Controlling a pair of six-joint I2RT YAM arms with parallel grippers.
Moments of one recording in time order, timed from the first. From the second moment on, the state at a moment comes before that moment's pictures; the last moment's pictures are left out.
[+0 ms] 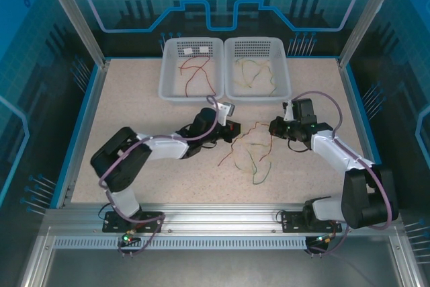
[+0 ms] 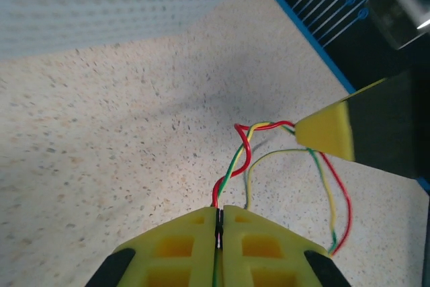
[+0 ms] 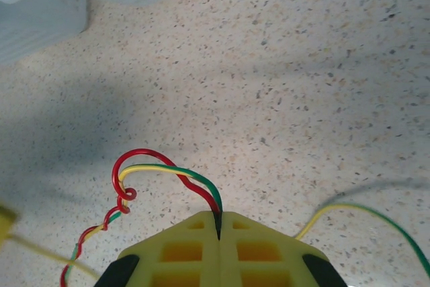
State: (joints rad) left arm -0.70 1.72 0.83 0.50 0.22 -0.53; right arm 0.16 1.32 0.75 -0.34 -0.31 0.48
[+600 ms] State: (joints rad) left arm -0.50 1.19 0.48 0.51 -0.04 -0.49; right arm 0.02 1.34 0.72 -0.35 -0.28 0.54
